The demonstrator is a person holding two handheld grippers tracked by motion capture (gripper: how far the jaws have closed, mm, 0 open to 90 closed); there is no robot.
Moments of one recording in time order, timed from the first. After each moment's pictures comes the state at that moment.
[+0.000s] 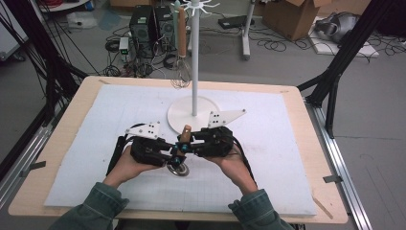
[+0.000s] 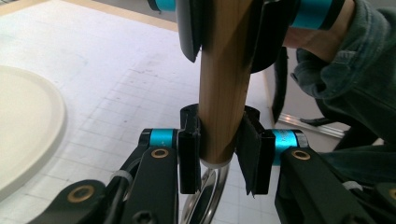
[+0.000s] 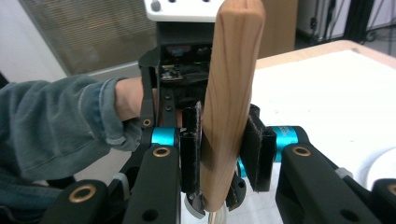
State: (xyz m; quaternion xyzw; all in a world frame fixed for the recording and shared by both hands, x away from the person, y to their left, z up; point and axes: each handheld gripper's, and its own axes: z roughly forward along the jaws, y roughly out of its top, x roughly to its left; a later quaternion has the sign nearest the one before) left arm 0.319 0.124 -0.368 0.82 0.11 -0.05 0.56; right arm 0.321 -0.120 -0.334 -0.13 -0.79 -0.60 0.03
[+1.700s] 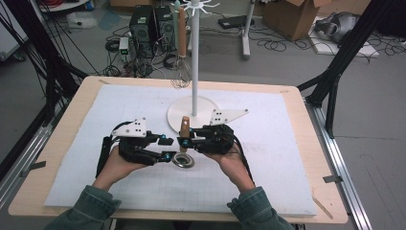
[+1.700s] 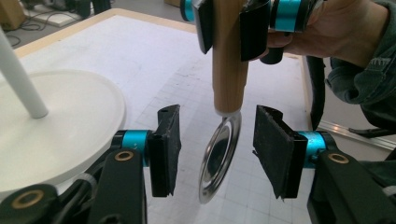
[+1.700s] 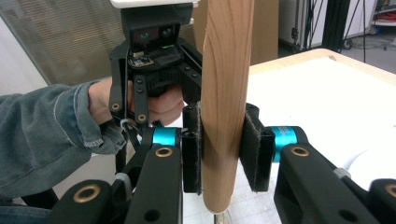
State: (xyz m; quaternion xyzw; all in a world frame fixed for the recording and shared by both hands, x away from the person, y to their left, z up) left arm 0.310 0.151 -0.355 0.81 0.15 0.04 0.56; right arm 0.328 -0.124 -0.337 -0.15 -0.78 -0.61 0.01
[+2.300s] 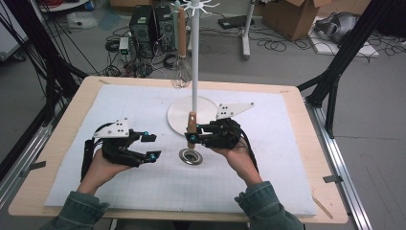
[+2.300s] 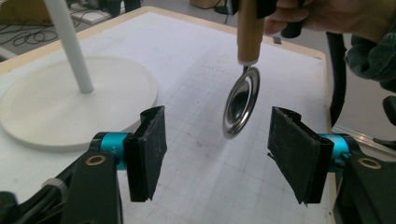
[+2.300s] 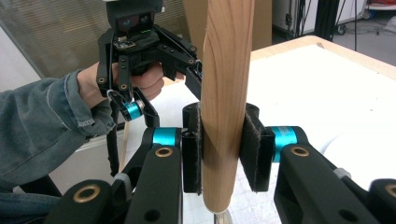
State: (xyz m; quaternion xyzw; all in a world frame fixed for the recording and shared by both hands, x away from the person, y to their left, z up) left arm 0.304 0.189 -0.358 0.80 0.20 0.07 0.56; right arm 0.339 -0.139 -0.328 -0.16 -0.79 -0.58 0.01
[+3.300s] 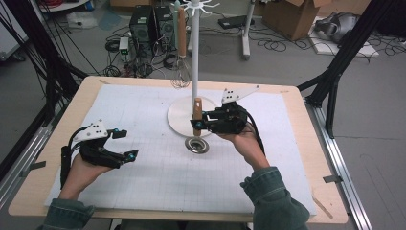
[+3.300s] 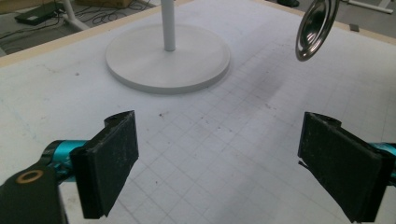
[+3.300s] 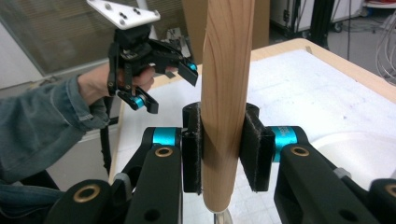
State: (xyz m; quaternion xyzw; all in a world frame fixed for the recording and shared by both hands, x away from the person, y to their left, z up) left arm 0.301 0.245 -0.374 0.79 0.29 0.15 0.52; right arm 0.365 -0.152 -0.299 -0.15 -0.81 -0.57 0.01
